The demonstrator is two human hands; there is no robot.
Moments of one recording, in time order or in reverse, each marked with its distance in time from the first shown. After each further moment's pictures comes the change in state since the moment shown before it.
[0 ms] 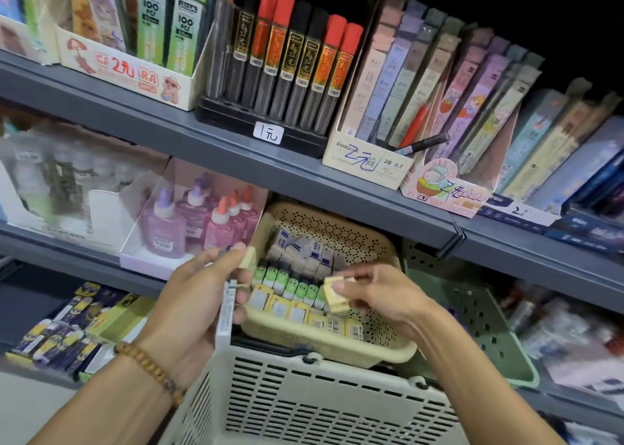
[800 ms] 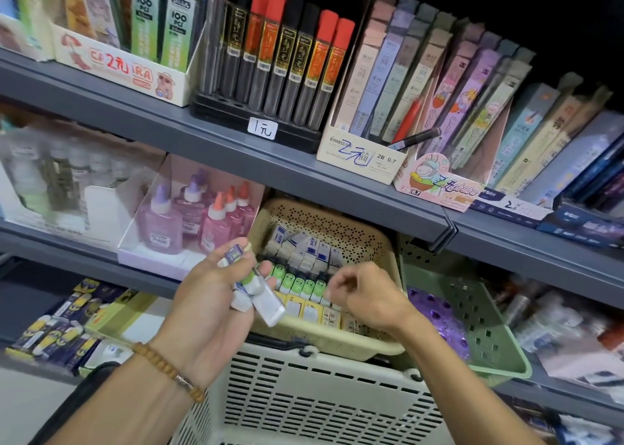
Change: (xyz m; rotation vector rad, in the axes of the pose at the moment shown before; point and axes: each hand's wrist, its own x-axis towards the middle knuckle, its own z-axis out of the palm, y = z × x) left_hand -0.003 -0.012 0.018 -0.313 -0.085 -0.035; right_hand -0.006 0.005 0.011 -0.360 0.034 -0.191
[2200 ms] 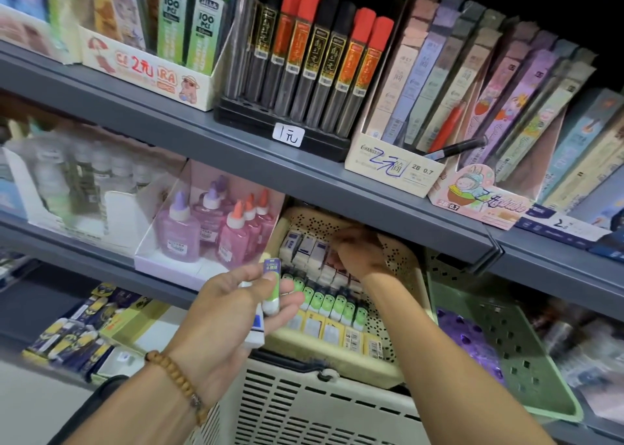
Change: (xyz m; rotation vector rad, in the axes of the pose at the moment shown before) left_hand 0.004 0.005 -0.008 0.185 0.057 -0.059; right_hand 0.111 -0.014 0.020 0.279 0.310 0.114
